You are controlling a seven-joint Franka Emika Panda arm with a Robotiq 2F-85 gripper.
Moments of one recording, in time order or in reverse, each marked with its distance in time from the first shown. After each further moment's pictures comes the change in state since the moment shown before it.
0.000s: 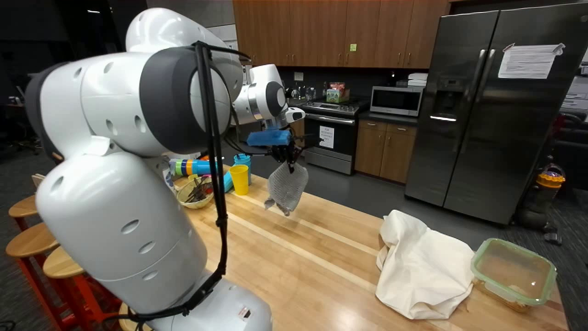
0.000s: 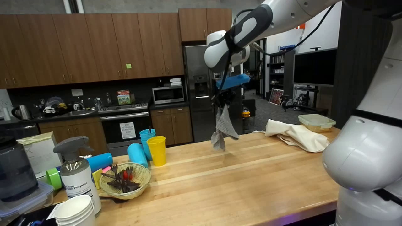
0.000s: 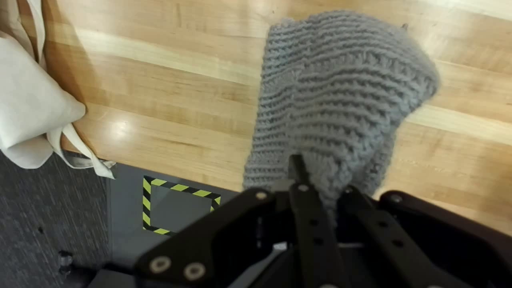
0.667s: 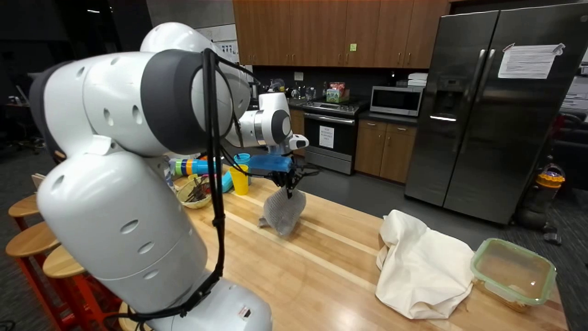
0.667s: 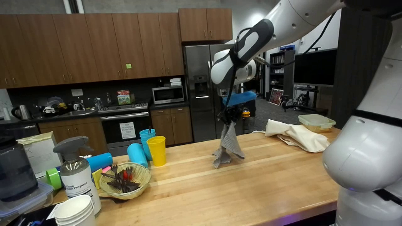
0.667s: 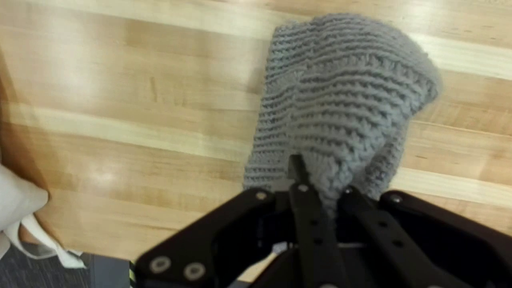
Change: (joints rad) arm 0.004 0.003 -0.037 -0.177 0.083 0.089 -0.006
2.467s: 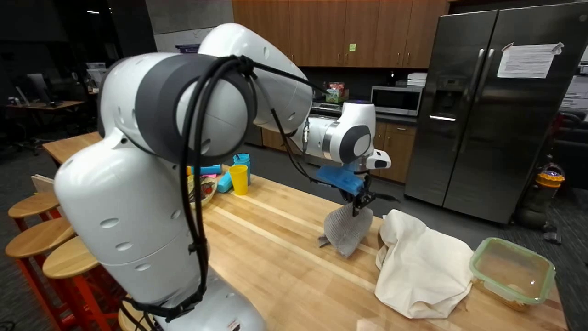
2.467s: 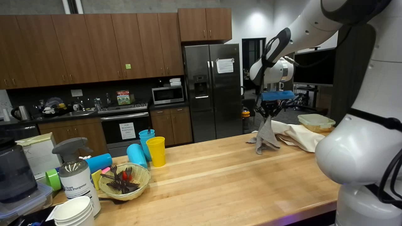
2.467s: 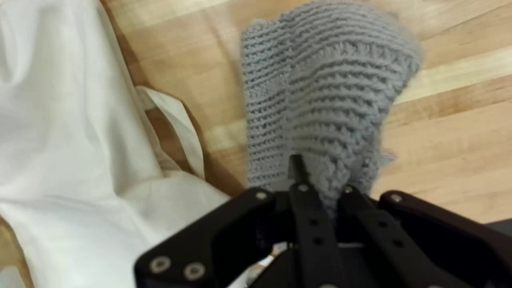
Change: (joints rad) arm -0.227 0.058 -0.262 0.019 0.028 0.080 -0.087
